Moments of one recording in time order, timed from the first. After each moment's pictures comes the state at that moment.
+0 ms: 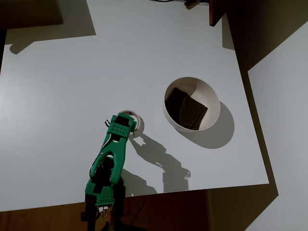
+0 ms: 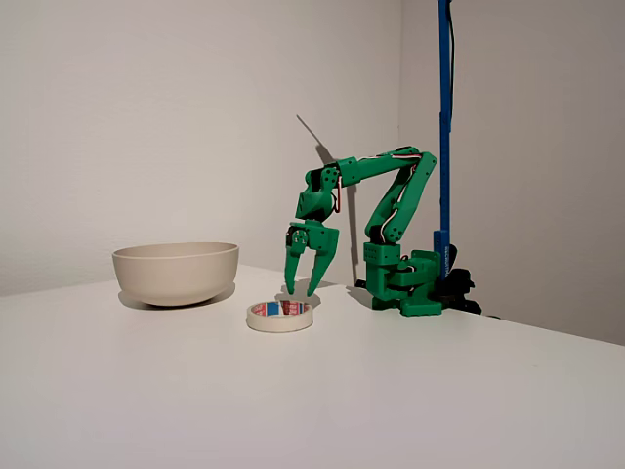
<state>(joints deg) 21.8 126.7 140.2 60.5 10.9</state>
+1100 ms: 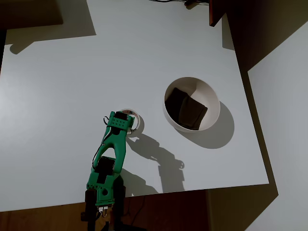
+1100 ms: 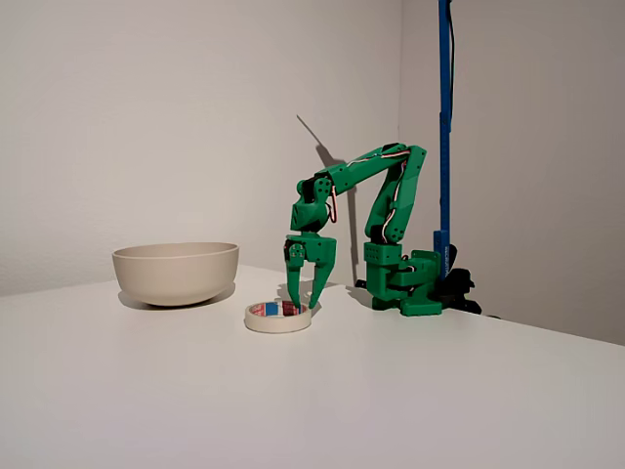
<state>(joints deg) 18.0 116.0 137.8 56.9 14.6</state>
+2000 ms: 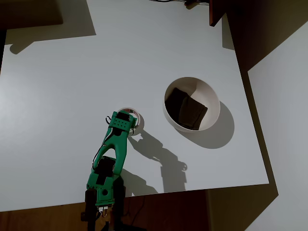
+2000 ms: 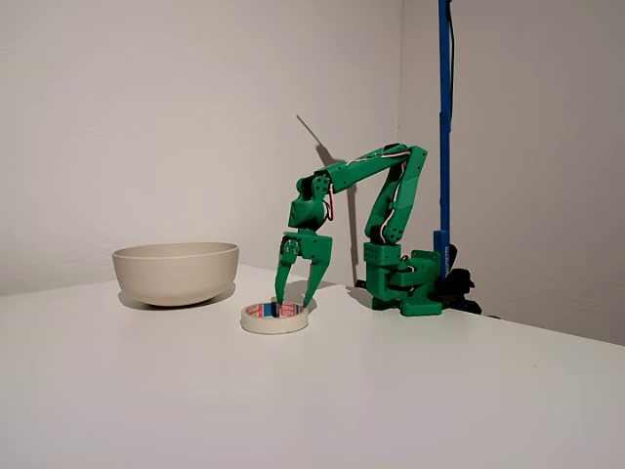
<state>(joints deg) 20.9 118.3 137.5 56.7 15.8</state>
